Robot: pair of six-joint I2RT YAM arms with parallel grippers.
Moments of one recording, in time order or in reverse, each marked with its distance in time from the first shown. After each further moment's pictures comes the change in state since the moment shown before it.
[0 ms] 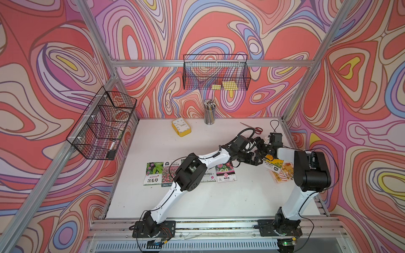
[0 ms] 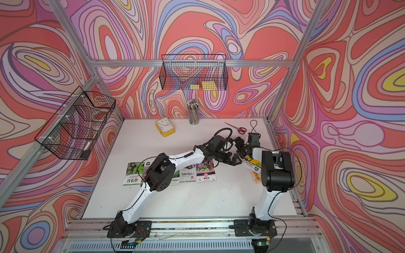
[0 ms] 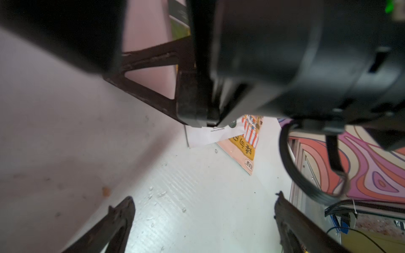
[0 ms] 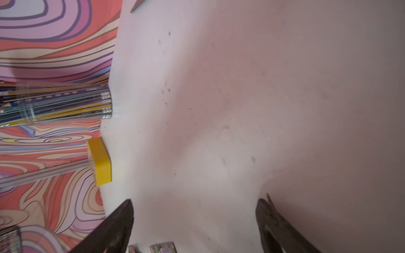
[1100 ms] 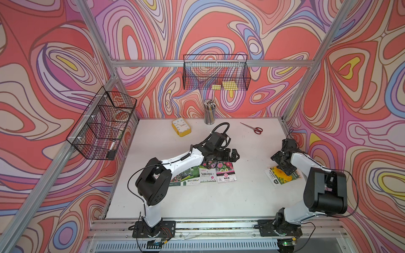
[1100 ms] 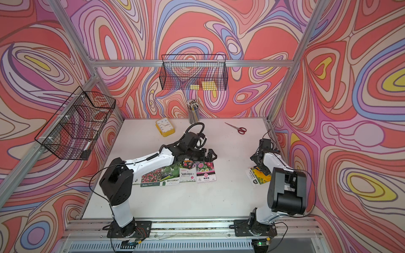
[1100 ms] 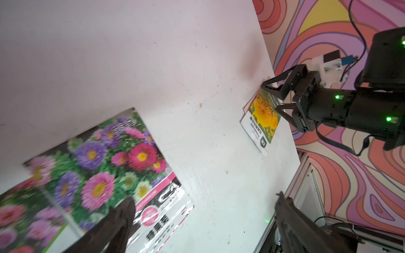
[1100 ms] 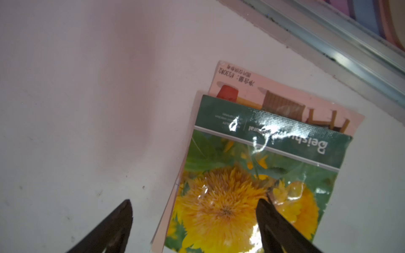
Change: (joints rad) left arm 0.092 -0.550 -0.562 -0.066 -0.156 -0.052; right arm -0.120 -0.215 -0.092 -0.496 0.601 -0.070
